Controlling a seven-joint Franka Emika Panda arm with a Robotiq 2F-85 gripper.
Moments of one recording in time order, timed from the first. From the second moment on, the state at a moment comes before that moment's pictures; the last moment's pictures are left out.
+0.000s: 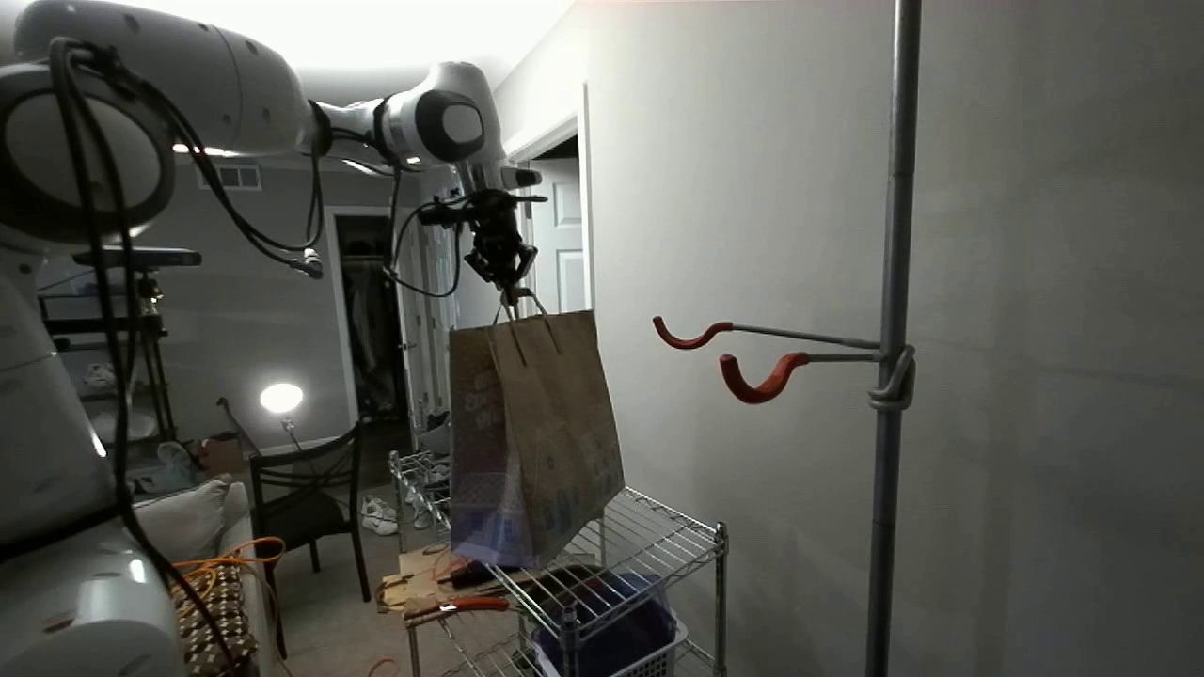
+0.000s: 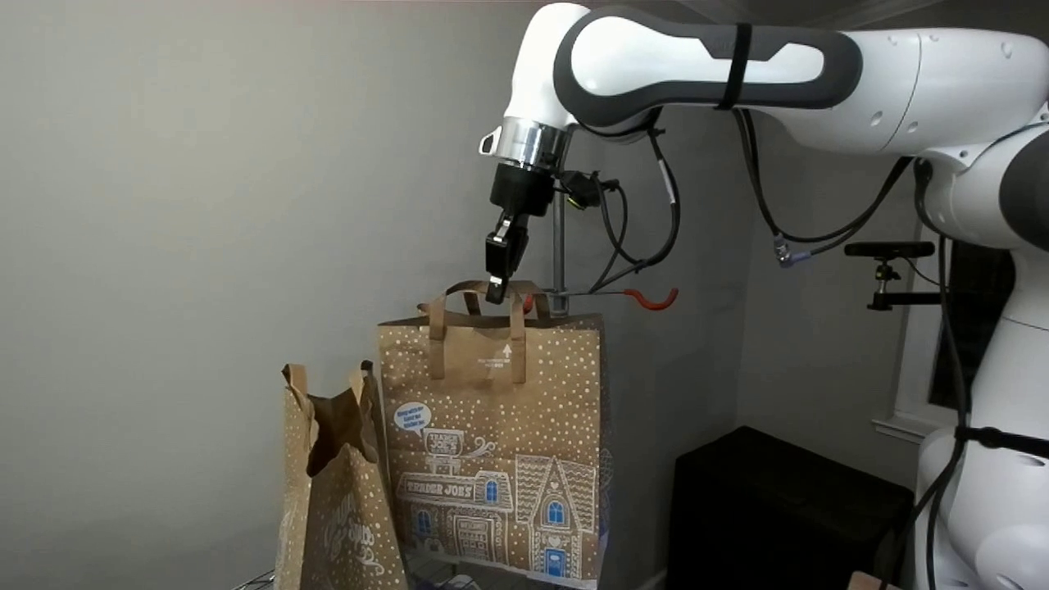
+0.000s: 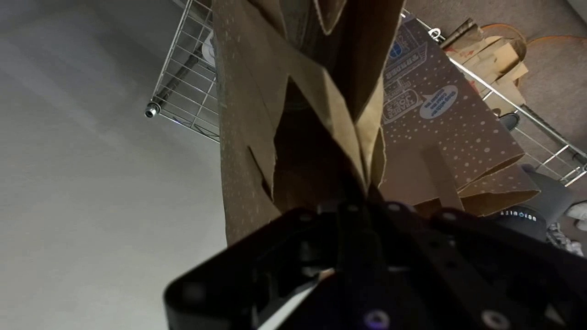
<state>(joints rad) 0.24 -0.16 0.22 -1.65 0.03 1.76 -0.11</state>
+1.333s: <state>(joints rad) 0.15 -0.70 -0.07 -2.26 -0.14 1.79 -0.39</state>
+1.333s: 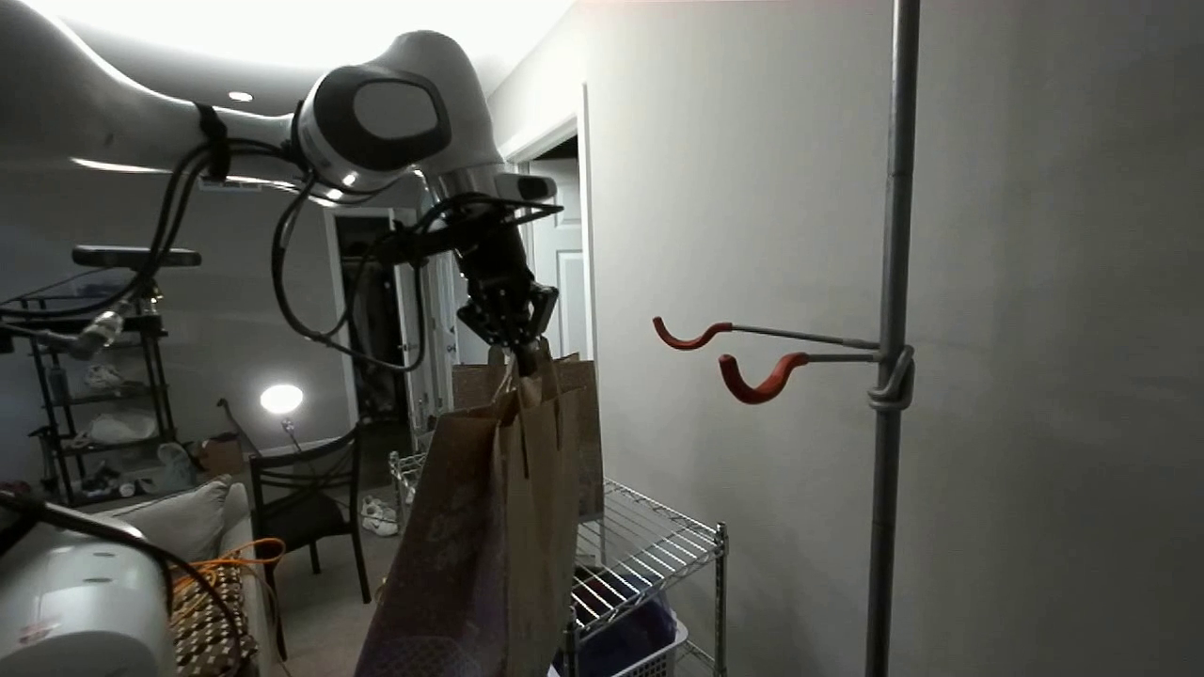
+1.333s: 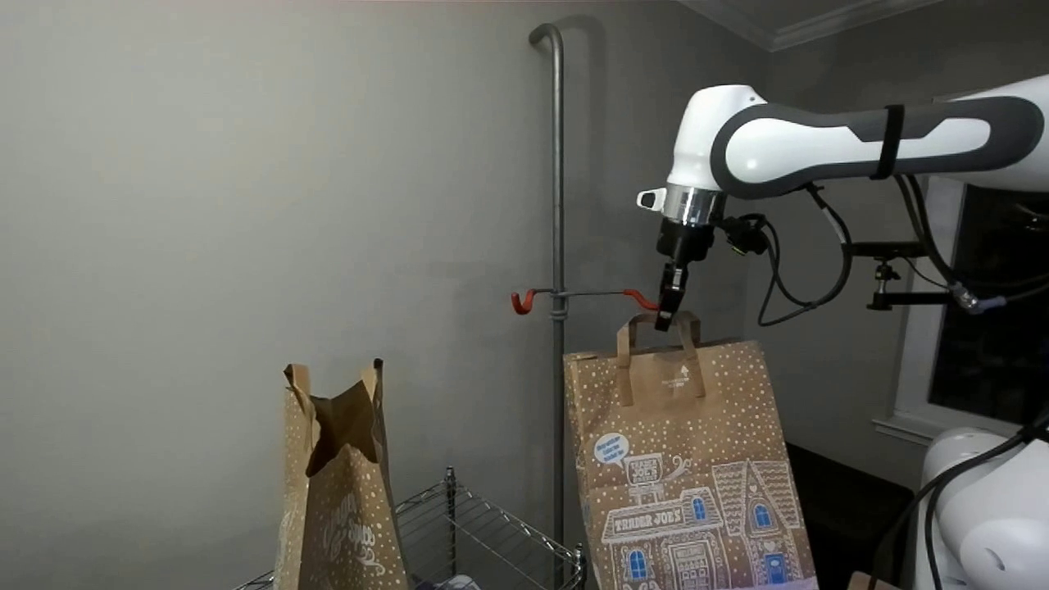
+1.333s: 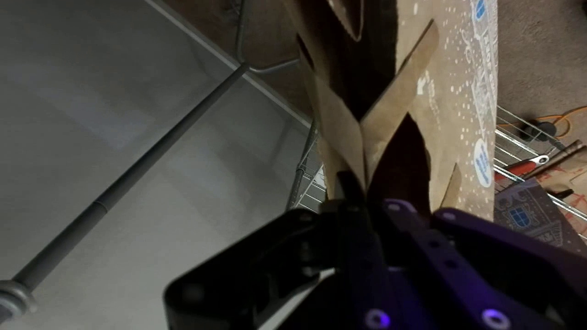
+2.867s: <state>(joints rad) 0.10 -0.71 -0.34 -2.24 -0.26 1.91 -1.07</state>
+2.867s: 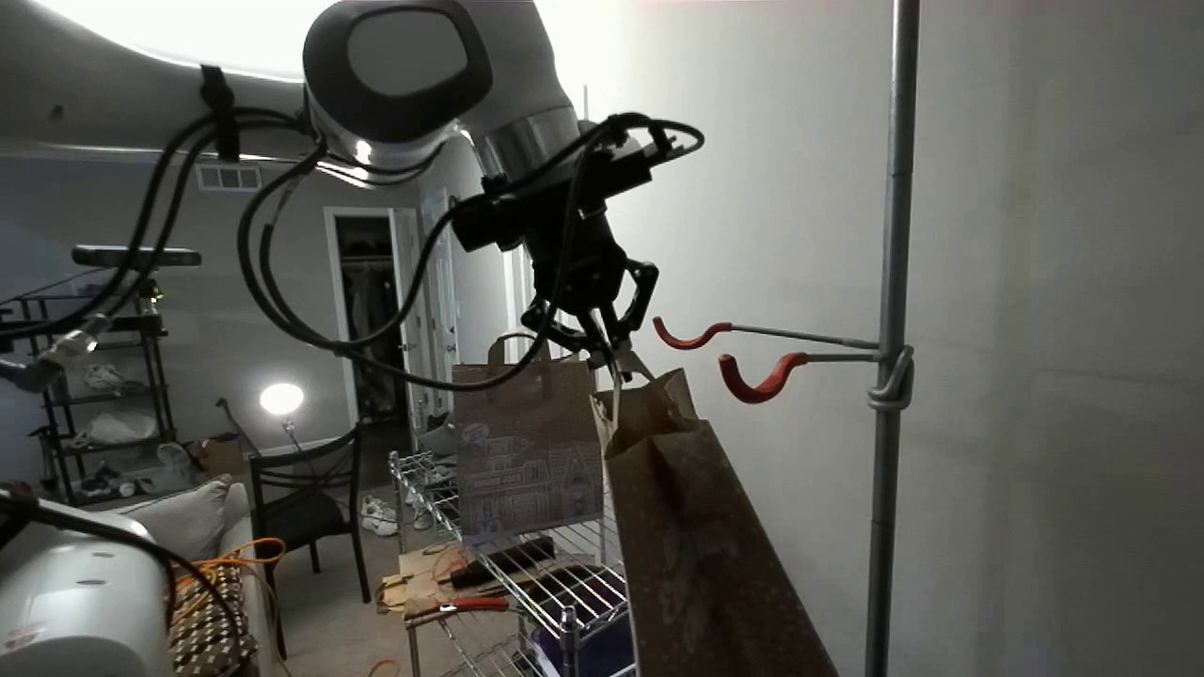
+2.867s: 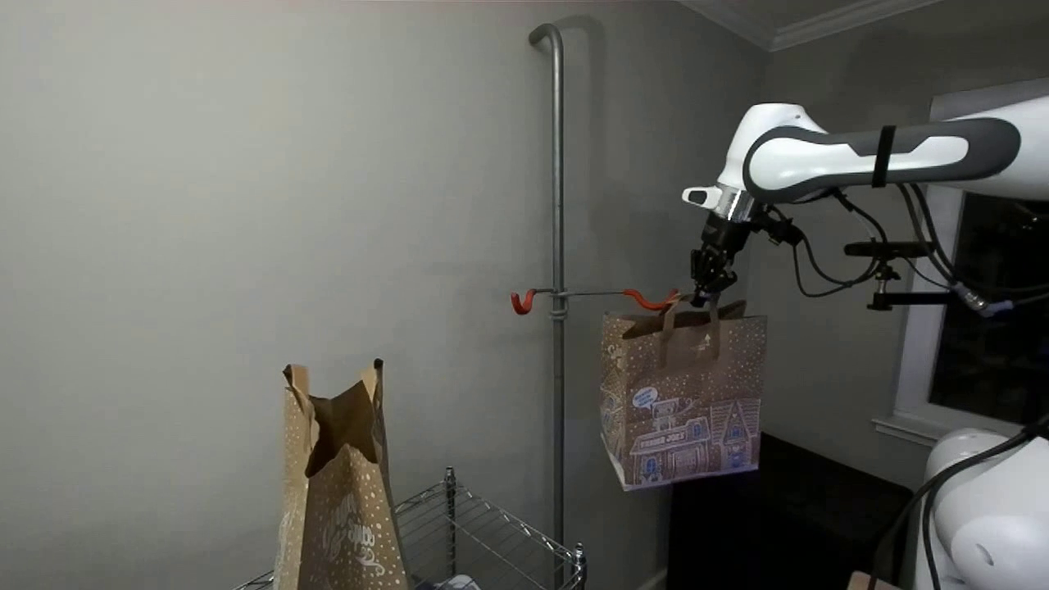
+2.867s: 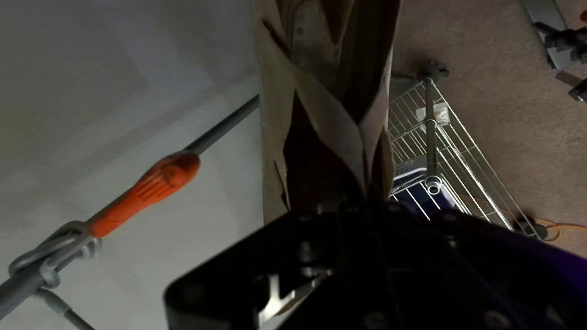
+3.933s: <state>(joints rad) 0.06 -0.65 -0.45 -2.16 -0.14 2.00 -1.46</state>
